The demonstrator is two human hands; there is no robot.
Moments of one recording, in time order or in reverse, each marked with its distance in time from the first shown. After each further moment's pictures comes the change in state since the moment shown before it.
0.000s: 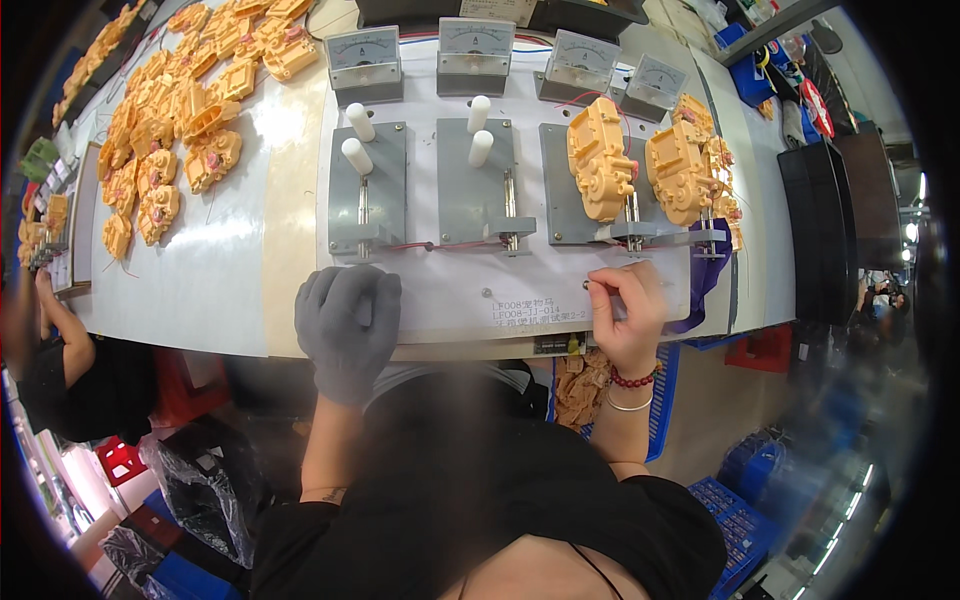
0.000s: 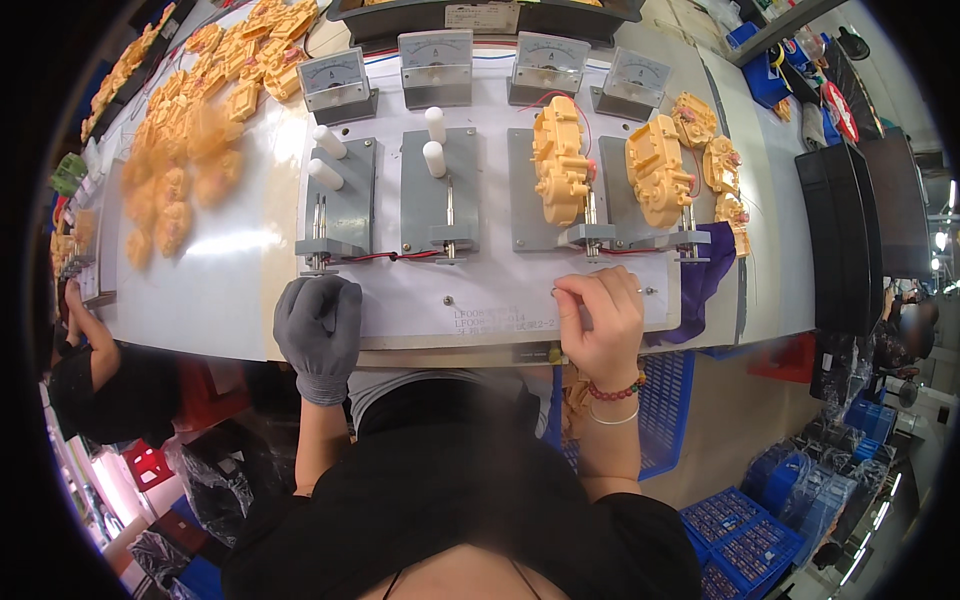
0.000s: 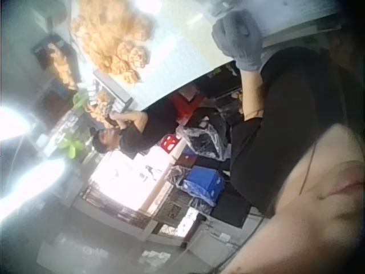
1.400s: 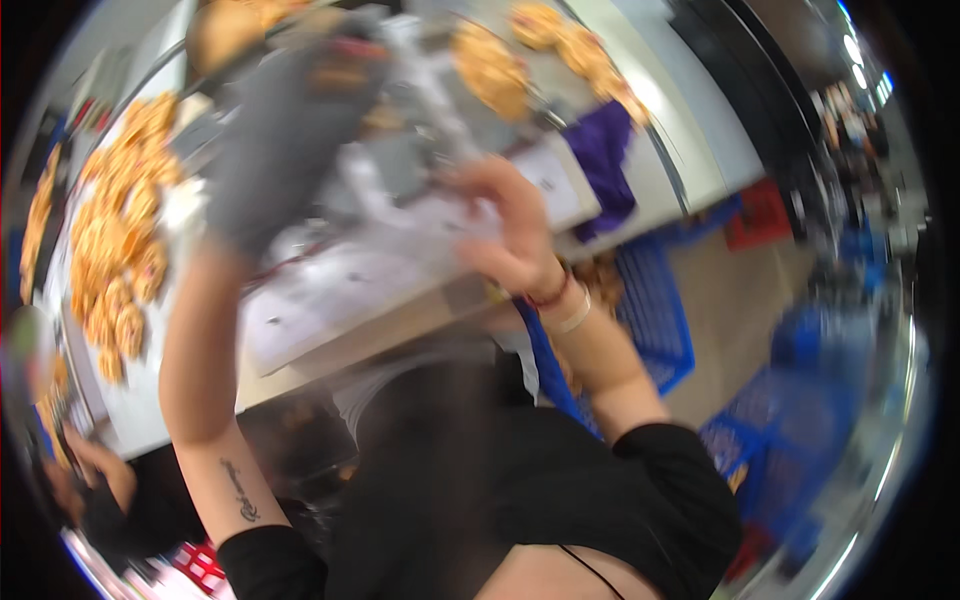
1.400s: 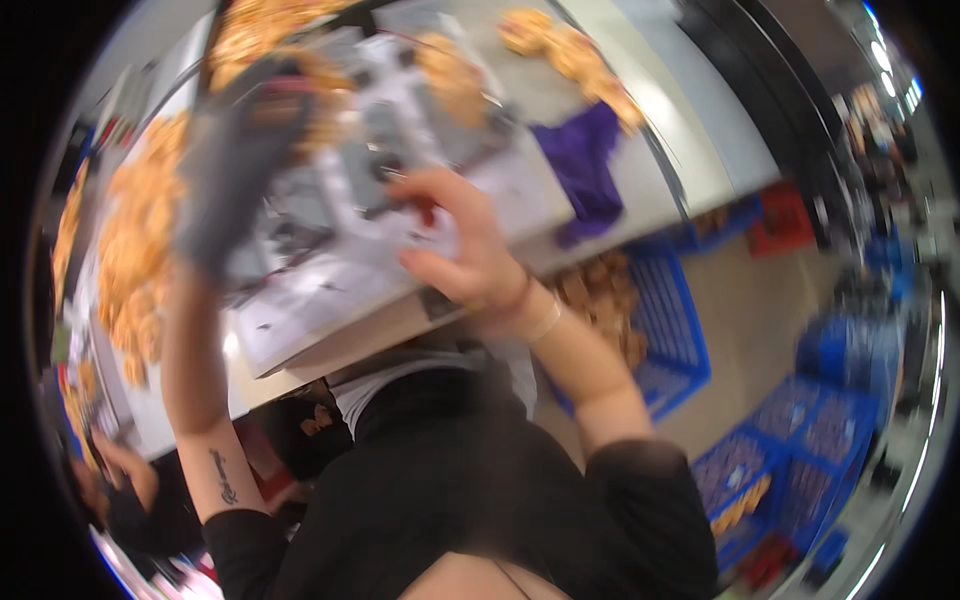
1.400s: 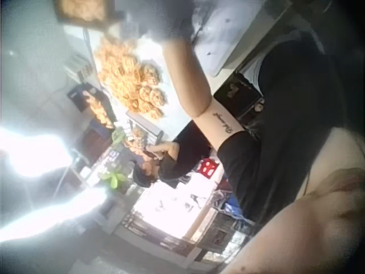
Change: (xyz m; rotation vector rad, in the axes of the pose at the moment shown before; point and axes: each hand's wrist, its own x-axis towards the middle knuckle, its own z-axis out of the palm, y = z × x) left_hand 0.134 0.138 0.037 -0.123 -0.494 0.411; right_hand -0.001 0.015 0.004 0.801 0.120 -0.040
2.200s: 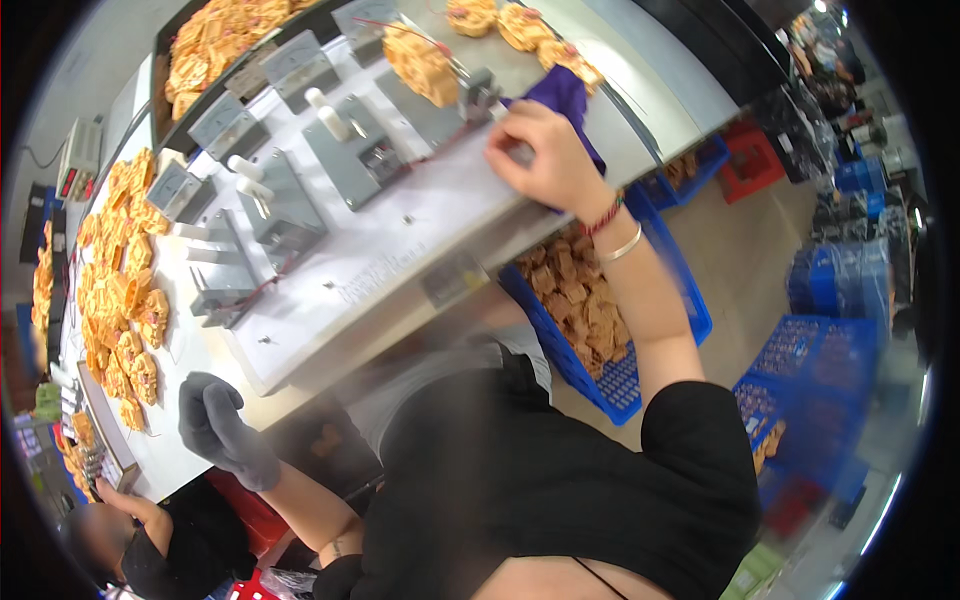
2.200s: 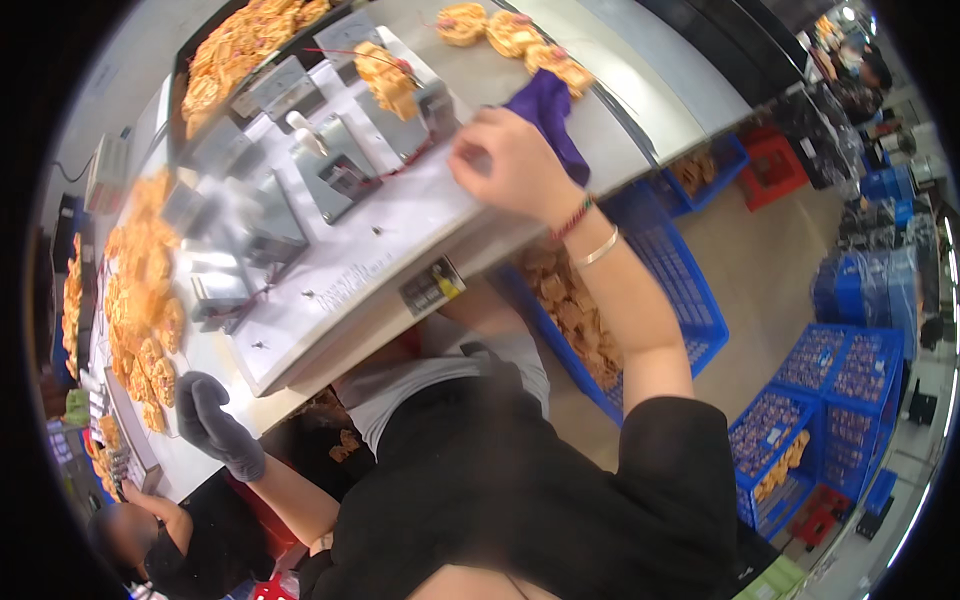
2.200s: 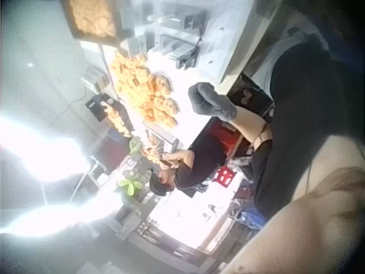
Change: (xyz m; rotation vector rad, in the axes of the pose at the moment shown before) left_hand -0.198 -0.037 -0.023 -0.298 0.504 -0.170; right_hand 0.003 -0.010 -0.088 -0.750 -0.035 0.019
